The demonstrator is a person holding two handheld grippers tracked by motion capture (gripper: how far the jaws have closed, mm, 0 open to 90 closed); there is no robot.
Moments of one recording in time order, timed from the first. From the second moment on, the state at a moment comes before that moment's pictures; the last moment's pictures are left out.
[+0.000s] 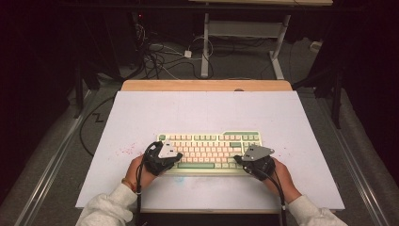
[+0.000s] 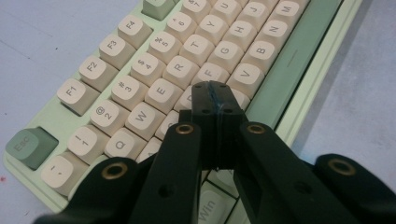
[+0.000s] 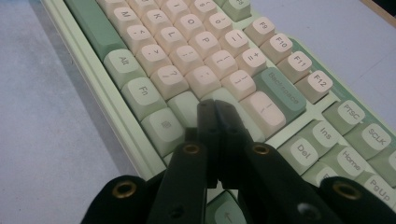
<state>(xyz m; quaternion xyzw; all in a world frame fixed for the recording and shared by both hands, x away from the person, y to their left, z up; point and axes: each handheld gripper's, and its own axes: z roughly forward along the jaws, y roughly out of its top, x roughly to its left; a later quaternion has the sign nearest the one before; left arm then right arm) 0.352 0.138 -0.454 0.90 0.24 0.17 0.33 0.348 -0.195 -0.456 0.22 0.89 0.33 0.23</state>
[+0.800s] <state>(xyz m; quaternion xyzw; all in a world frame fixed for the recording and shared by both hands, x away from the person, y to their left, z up) 0.346 0.140 -0.444 0.88 0.24 0.20 0.35 0.344 -0.197 -0.450 0.23 0.88 0.34 0.23</state>
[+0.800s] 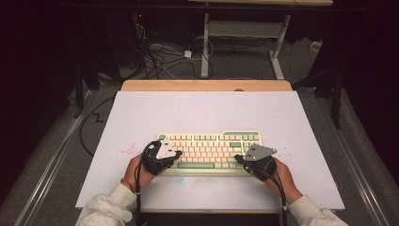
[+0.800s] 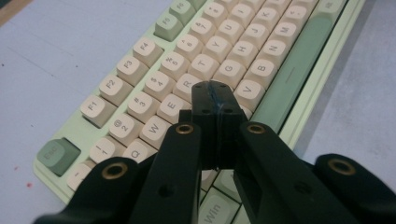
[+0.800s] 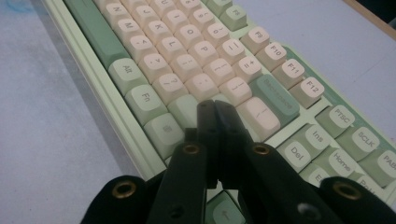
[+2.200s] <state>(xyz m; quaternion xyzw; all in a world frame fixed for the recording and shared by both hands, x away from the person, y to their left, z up) 0.340 0.138 -0.441 0.85 0.23 0.27 0.39 0.337 -0.199 -0.429 0.23 0.83 0.41 0.28</state>
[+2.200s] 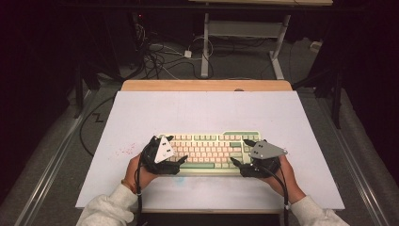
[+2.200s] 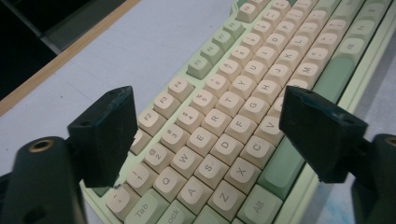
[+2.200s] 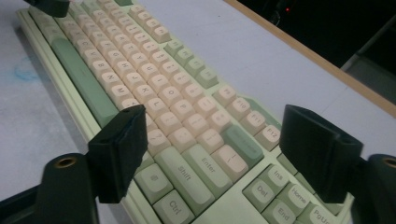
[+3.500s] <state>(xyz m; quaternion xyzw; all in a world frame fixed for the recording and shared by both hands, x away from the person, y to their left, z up) 0.311 0.149 -0.428 0.83 0.21 0.33 0.40 0.318 -0.206 -0.411 0.23 0.81 0.42 0.32</state>
